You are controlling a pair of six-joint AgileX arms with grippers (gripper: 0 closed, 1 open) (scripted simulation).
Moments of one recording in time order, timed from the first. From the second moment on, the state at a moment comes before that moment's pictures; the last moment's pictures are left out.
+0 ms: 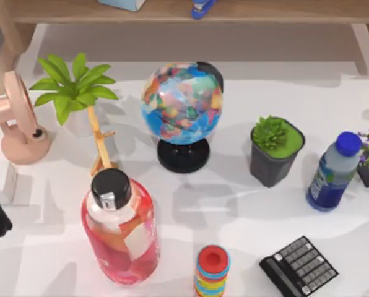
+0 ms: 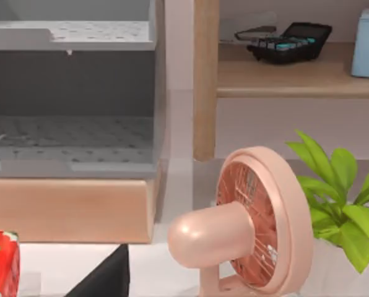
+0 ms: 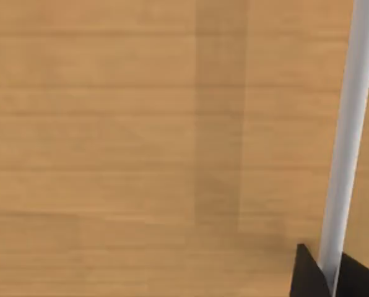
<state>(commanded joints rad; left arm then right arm) 0.00 0.00 0.00 0.00 0.00 0.00 -0.44 2.35 1.21 1.14 -0.40 -1.56</state>
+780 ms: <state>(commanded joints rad) 0.00 0.00 0.00 0.00 0.00 0.00 -0.48 2.27 1.01 1.25 -0.44 -1.55</state>
